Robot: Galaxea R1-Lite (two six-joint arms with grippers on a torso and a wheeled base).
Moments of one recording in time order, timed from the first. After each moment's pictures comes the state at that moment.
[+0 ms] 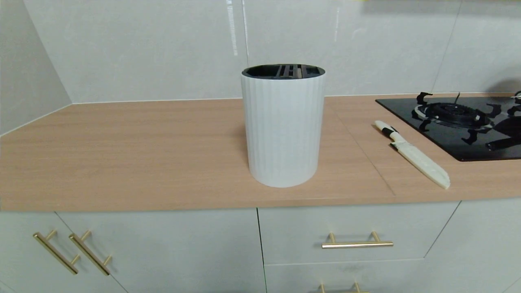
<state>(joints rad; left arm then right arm) 0.00 0.00 0.00 -0.02 0.01 0.00 0.00 0.00 0.00 0.00 -0.04 0.01</state>
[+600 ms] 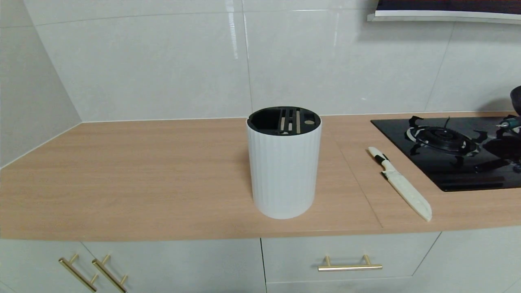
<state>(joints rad) 0.00 0.00 0.00 -0.01 0.01 0.00 0.00 0.00 0.00 0.00 -0.04 0.01</state>
